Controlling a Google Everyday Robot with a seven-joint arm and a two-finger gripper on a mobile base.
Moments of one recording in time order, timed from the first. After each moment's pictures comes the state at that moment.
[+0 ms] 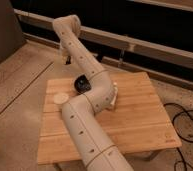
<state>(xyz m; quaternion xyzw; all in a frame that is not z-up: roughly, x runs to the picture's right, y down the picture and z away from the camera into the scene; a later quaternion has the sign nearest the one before) -0.146 -0.174 0.886 -0.22 0.09 0.62 0.75</state>
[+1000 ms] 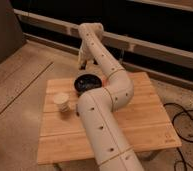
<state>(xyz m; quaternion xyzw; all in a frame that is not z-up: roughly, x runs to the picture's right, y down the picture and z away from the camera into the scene) -0.059 -0.149 0.925 -0.27 0.12 0.69 0.66</state>
